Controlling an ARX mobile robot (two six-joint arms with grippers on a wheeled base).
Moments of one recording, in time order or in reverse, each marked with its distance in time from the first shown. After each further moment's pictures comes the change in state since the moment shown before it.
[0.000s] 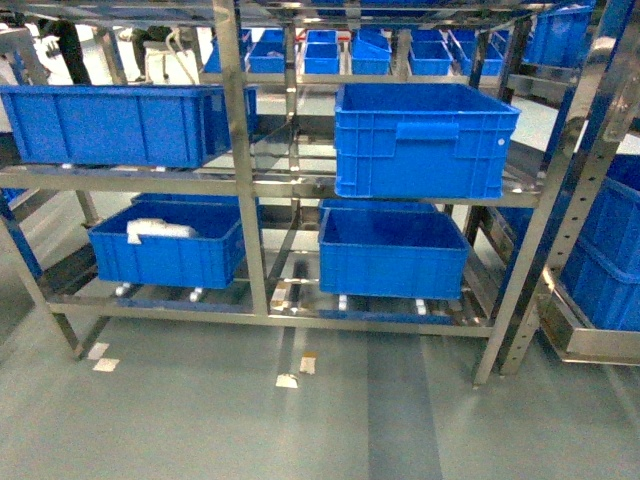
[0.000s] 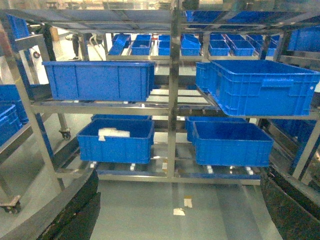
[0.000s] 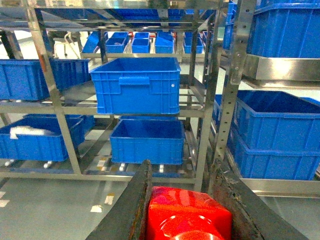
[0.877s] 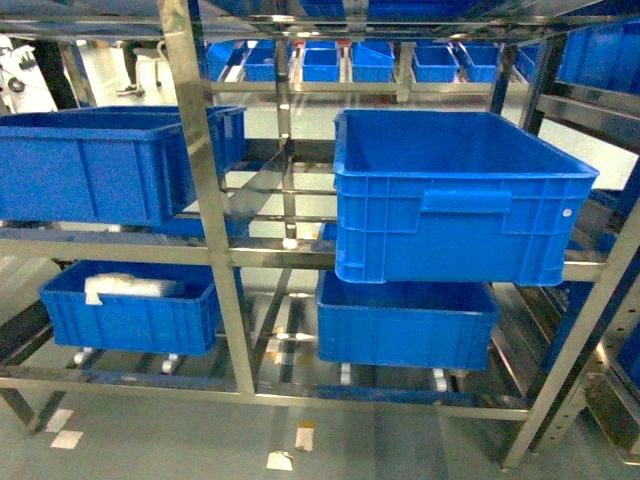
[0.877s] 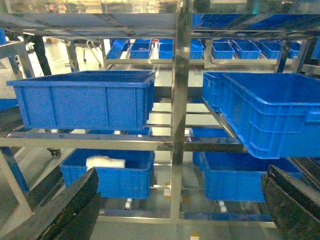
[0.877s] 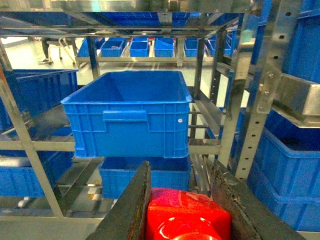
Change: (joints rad) left arm 0.000 0.000 0.000 0.002 0.002 0.000; right arm 0.000 0.000 0.000 0.000 0.000 0.000
